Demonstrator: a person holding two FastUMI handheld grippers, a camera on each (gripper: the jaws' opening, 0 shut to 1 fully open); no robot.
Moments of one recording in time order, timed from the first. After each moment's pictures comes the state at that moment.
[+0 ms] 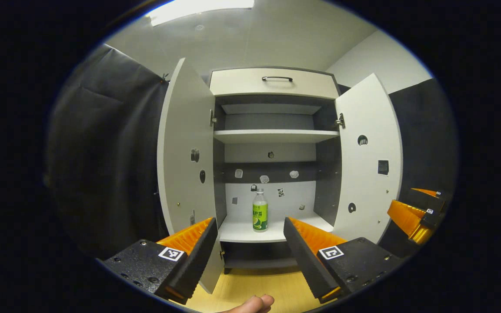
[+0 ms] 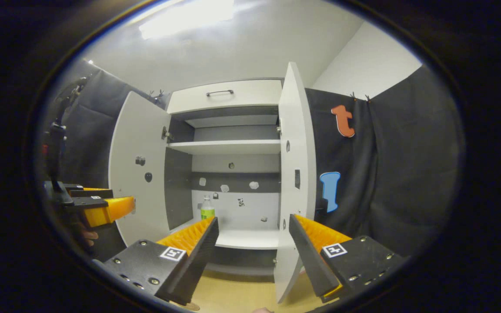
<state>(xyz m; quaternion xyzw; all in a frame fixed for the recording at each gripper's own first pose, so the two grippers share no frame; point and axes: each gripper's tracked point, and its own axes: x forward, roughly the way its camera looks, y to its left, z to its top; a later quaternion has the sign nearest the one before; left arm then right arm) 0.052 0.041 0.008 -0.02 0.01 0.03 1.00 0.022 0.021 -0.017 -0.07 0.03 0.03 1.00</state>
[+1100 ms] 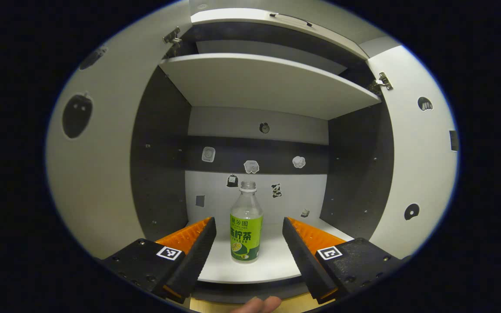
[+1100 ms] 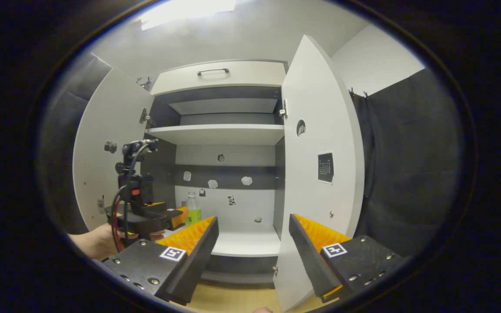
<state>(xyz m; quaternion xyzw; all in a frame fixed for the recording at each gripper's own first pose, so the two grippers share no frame) 0.347 0.029 -0.087 -0.04 0.02 -0.05 1.00 0.111 0.033 -0.057 -0.09 0.03 -0.01 1.00</state>
